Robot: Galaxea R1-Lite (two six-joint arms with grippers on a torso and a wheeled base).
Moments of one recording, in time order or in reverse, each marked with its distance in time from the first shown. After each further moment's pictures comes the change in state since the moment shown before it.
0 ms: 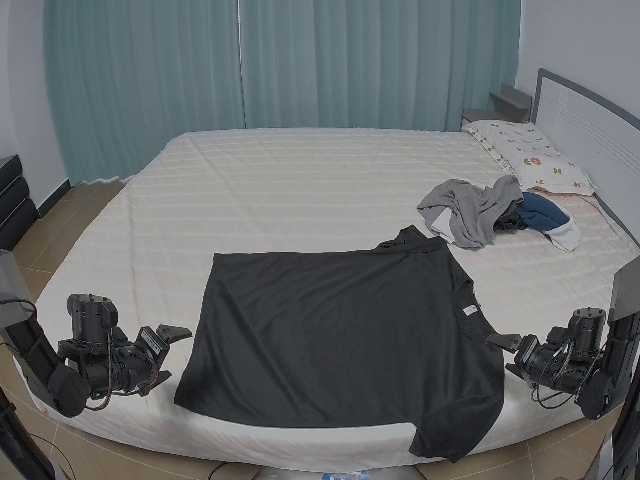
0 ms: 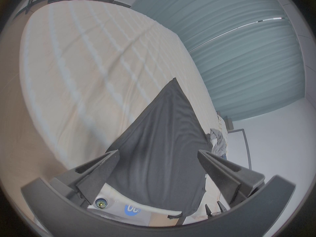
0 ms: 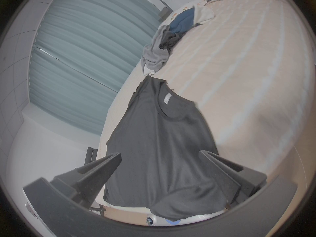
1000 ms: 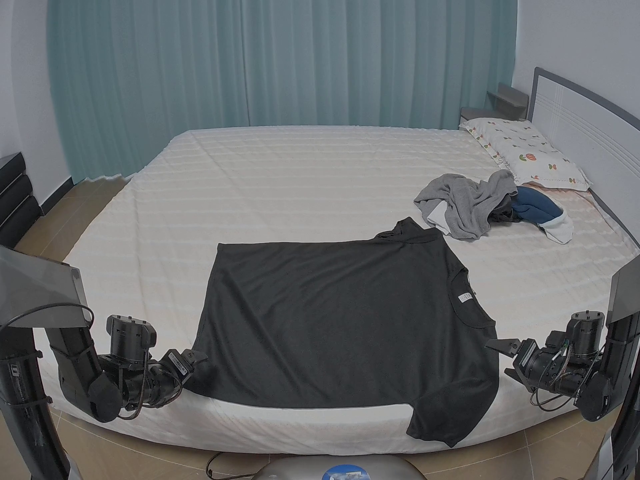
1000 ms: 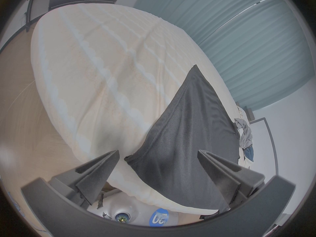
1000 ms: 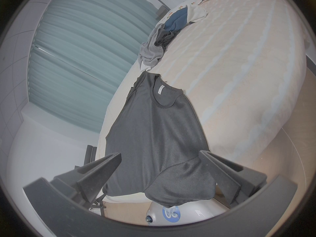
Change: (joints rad) left arm -0.066 0.280 -0.057 -0.106 0.177 0.110; right arm 0.007 0.017 0.002 0.000 0.002 0.000
